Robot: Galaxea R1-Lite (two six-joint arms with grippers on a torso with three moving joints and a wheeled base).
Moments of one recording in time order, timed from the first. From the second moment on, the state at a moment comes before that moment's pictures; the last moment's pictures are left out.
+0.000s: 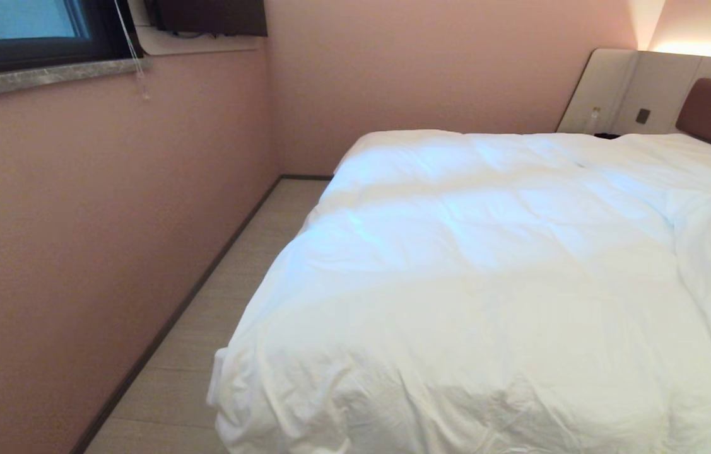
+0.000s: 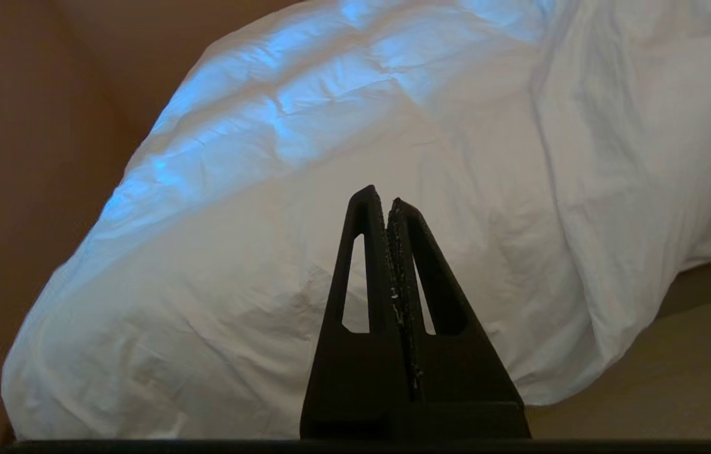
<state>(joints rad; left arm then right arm) -0.01 0.00 0.00 -0.01 0.02 -0.03 0.00 0.01 -0.82 0.77 -0.24 0.29</state>
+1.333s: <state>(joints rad) 0.00 0.00 0.00 -0.01 0.02 -0.03 0.00 0.00 -0.05 0.04 -0.02 -0.09</state>
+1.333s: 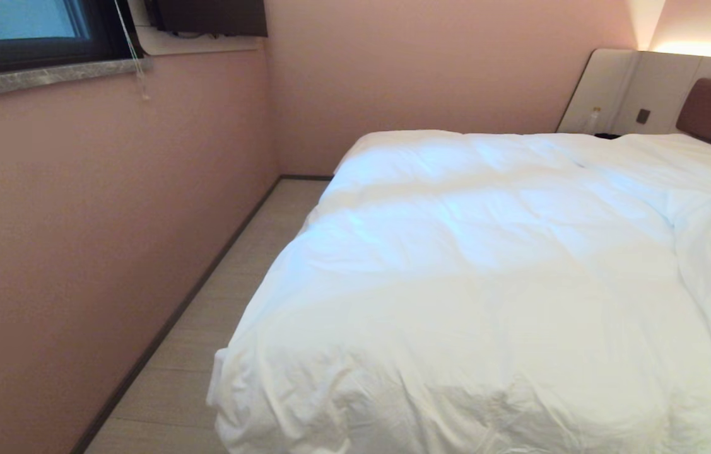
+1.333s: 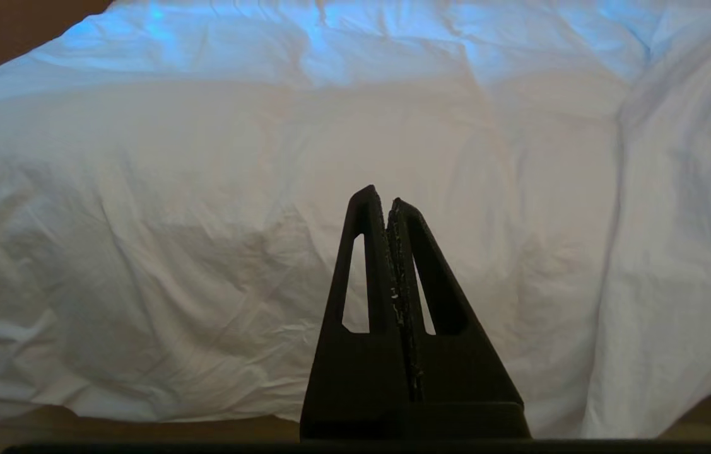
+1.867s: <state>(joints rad) -0.01 0.00 0.00 -0.01 0.02 -0.03 0.00 0.00 0.00 0.00 0.01 -0.03</state>
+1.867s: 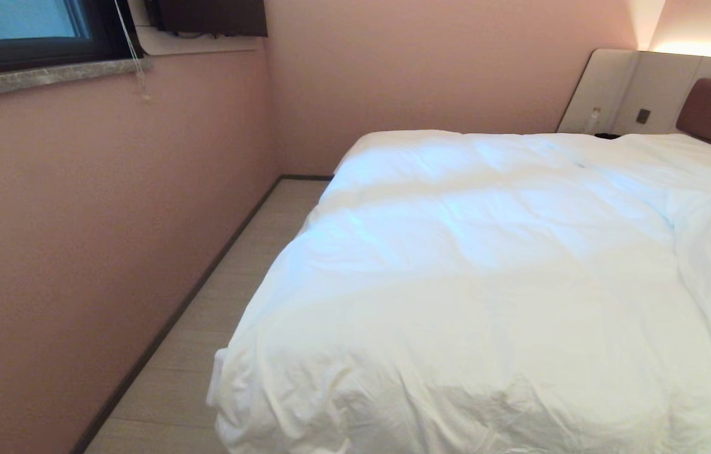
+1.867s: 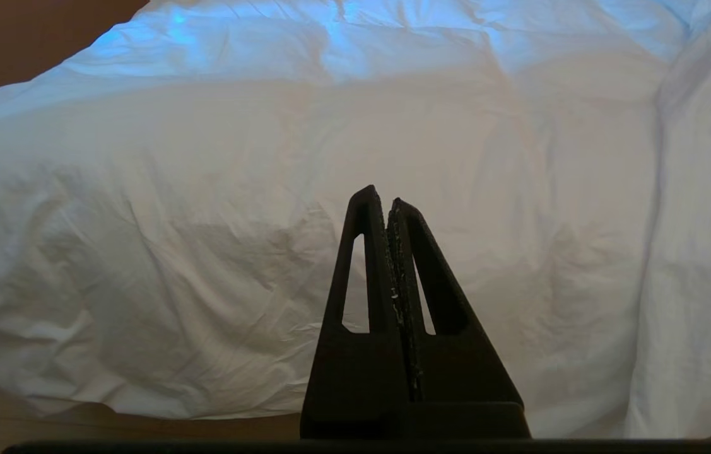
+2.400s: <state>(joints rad) 0.00 0.00 0.00 -0.01 0.02 -0.03 0.00 0.00 0.00 0.00 0.01 -0.02</state>
